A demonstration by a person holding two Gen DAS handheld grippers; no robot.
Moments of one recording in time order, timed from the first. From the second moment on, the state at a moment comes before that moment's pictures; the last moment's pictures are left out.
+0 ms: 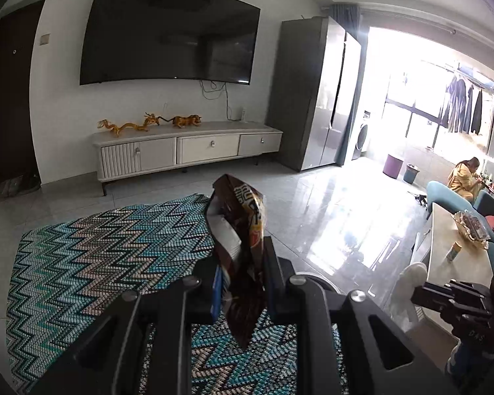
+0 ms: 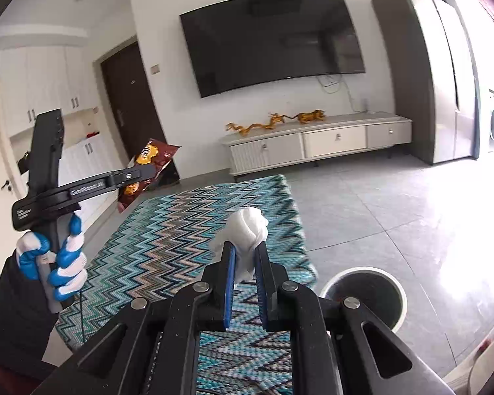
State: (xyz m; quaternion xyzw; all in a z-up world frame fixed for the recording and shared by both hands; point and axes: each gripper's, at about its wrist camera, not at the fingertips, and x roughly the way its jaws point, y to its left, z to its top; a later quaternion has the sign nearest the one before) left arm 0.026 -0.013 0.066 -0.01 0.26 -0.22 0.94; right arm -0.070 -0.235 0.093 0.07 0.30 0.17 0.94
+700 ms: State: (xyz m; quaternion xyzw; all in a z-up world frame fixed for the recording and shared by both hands) left arm 0.098 -0.191 -0.019 0.08 0.37 -0.31 0.87; right arm 0.000 -0.360 0.014 0.15 0.36 0.04 0.92
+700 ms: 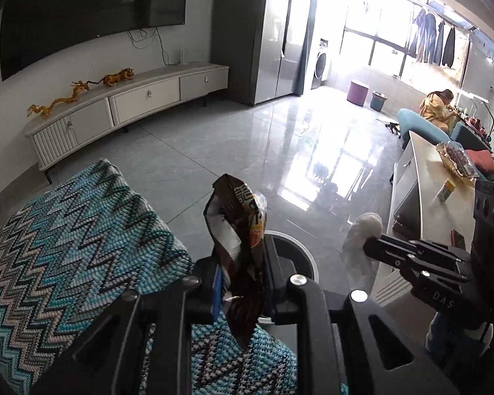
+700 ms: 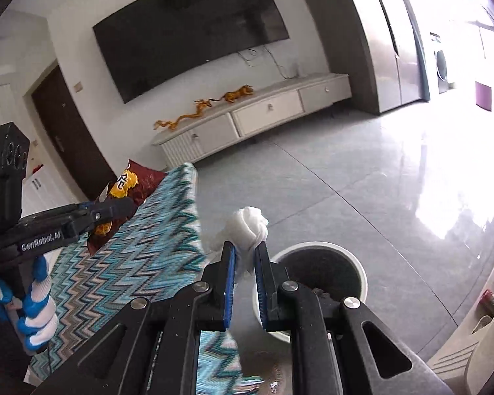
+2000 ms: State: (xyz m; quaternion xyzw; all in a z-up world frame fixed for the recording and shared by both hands) left arm 0.138 -0.175 -0.037 0.08 0.37 -0.19 0.91; right arm 0.044 -0.373 -0.037 0.17 0.41 0.03 0.90
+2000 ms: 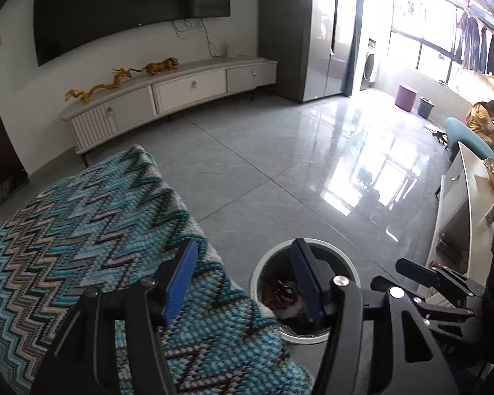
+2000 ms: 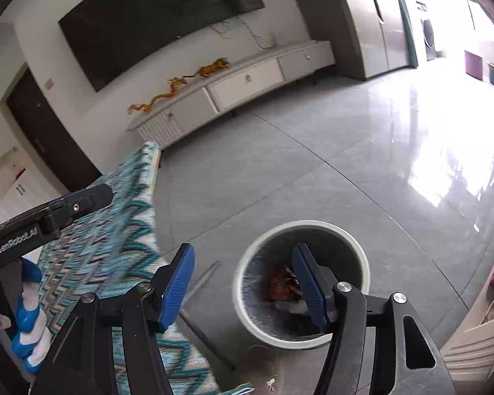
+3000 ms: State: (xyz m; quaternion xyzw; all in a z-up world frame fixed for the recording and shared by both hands) left arm 0.015 0.017 0.002 0.05 0.27 -0.03 0.96; right arm 0.001 -0.187 0.022 0.04 0.35 0.05 0.93
